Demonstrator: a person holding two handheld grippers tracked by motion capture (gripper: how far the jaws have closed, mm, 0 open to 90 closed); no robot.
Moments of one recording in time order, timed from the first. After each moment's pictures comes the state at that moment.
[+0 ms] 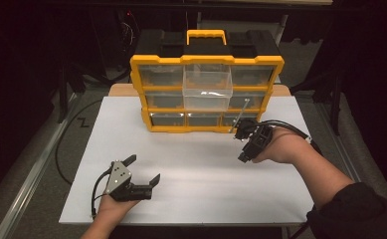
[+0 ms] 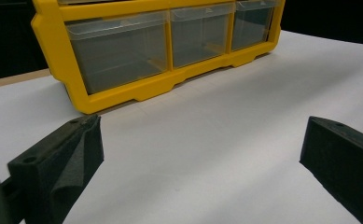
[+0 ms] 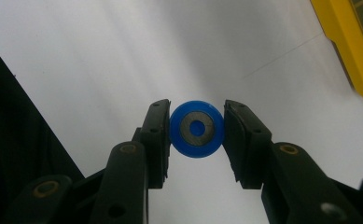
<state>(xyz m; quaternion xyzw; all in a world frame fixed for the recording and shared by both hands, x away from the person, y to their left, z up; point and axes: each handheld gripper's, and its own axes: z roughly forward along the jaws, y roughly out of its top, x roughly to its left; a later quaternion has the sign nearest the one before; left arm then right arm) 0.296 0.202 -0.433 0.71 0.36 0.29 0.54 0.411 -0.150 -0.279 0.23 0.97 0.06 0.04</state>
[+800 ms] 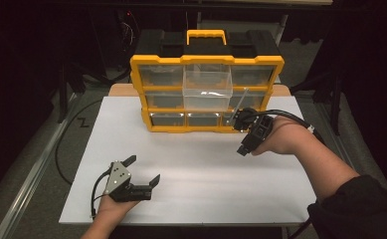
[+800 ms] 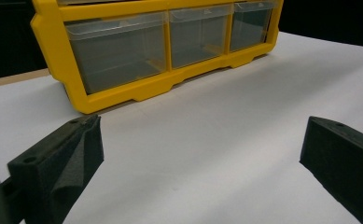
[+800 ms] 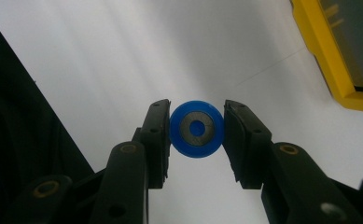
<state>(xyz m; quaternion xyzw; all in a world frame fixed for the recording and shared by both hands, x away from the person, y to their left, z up) 0.294 0.203 -0.432 0.70 0.36 0.29 0.54 0.414 -0.143 -0.249 0.22 0.97 0.06 0.04</state>
